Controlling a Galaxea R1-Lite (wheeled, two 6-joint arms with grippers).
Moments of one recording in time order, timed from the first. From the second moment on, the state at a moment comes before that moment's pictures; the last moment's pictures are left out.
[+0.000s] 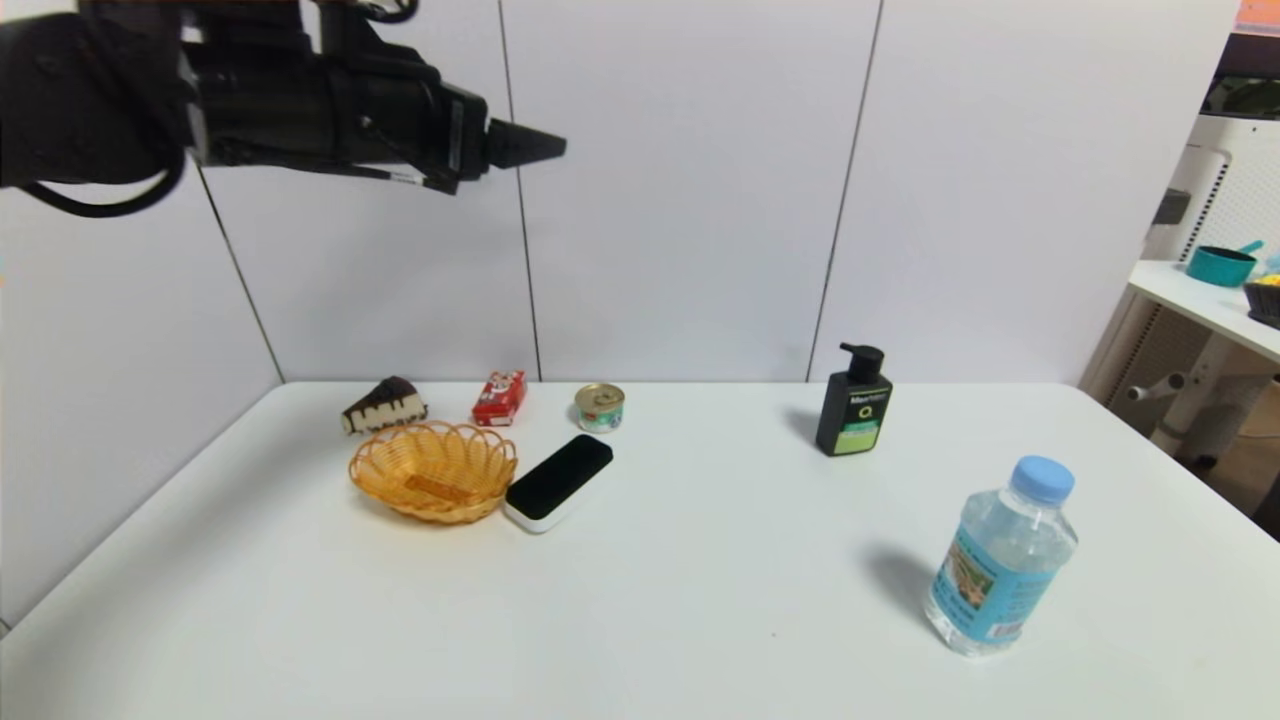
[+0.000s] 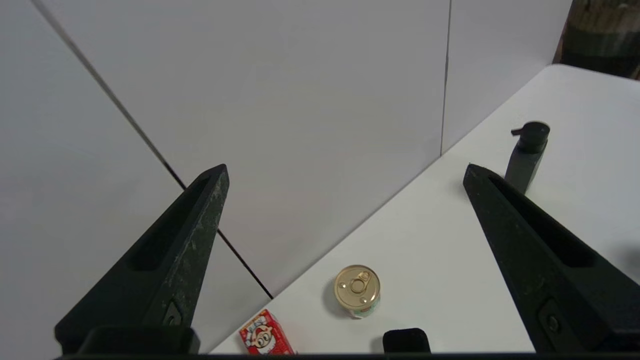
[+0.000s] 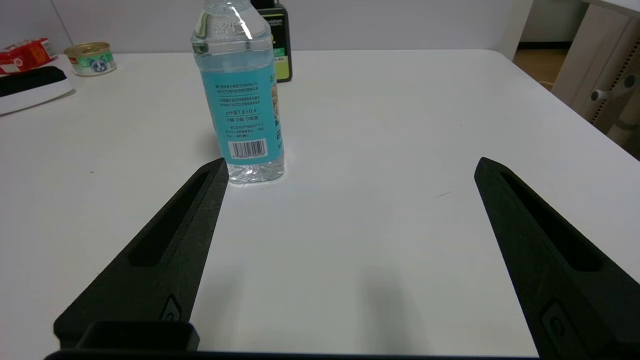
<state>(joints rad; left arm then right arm) -0.31 1.86 -1.86 0.09 -0.37 0.23 0.00 0.00 0.00 0.00 0.00 0.01</state>
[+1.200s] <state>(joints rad) -0.32 2.43 -1.96 -0.01 -0.39 0.23 0.00 0.00 0.00 0.00 0.00 0.01</state>
